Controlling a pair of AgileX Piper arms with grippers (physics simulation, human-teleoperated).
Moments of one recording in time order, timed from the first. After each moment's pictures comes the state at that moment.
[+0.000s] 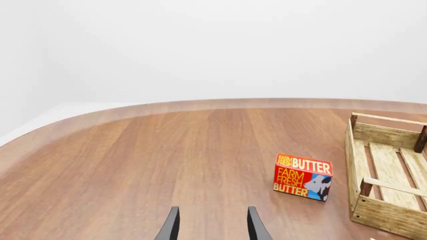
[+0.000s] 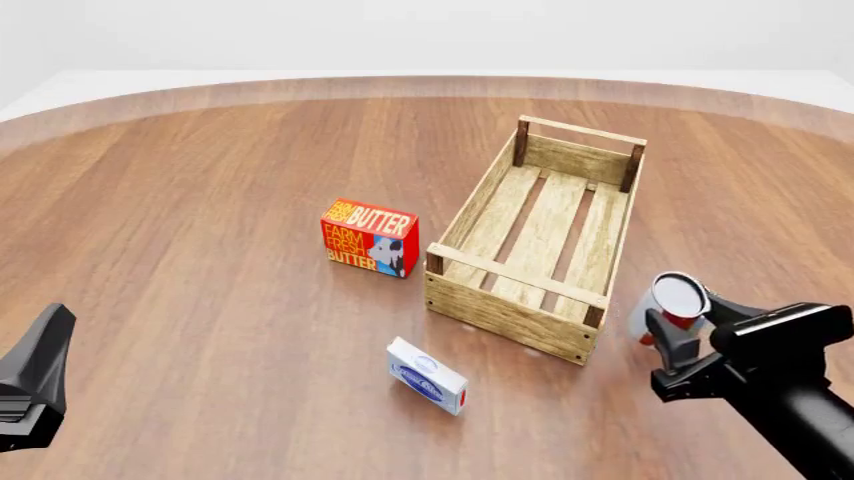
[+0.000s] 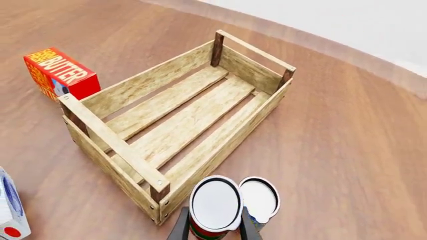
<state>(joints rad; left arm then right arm) 0.00 0.00 0.00 0.00 0.00 0.18 1.20 0.00 -0.83 -0.17</state>
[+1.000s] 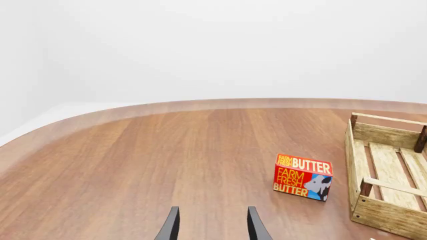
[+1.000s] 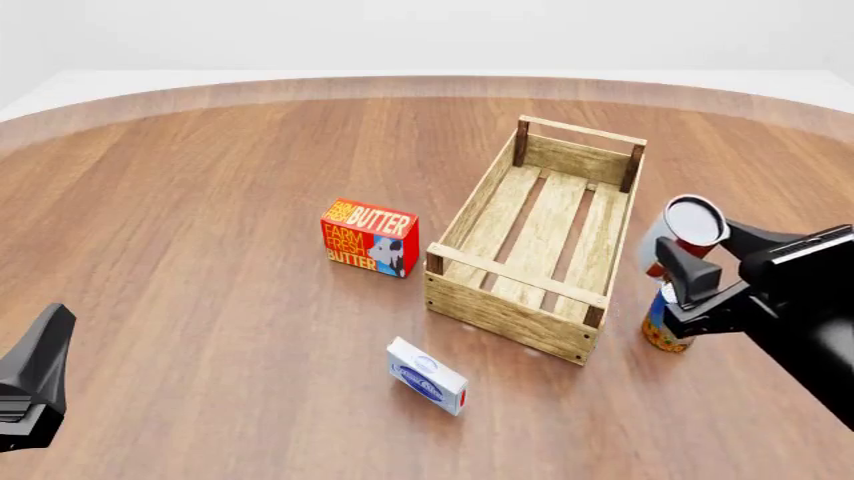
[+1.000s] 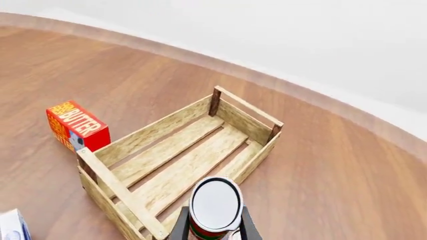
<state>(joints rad) 0.00 0.00 0.00 0.00 0.00 0.21 0.92 -0.20 -0.49 -0.20</state>
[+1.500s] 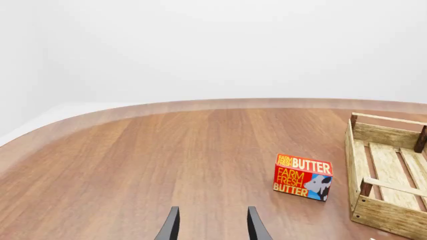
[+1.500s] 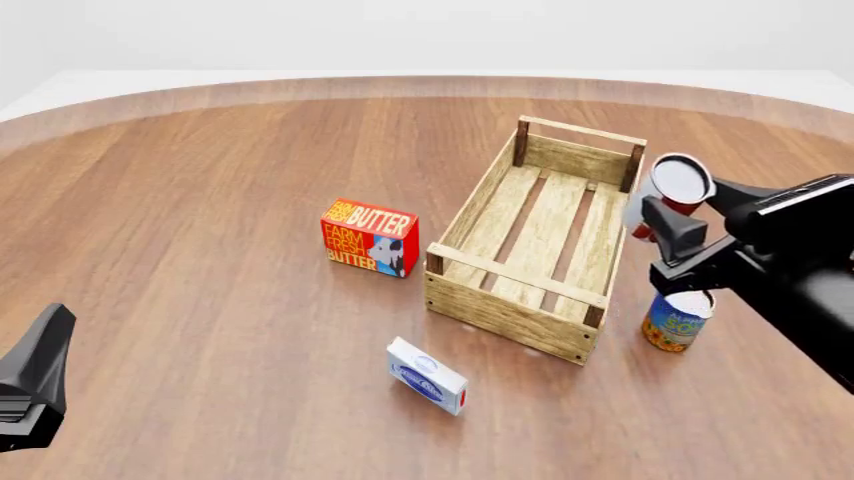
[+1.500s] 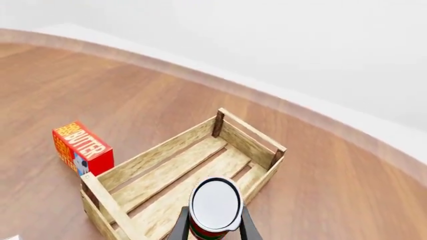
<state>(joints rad) 0.00 0.00 0.00 0.00 0.00 0.24 0.99 -0.31 -0.49 -0.21</state>
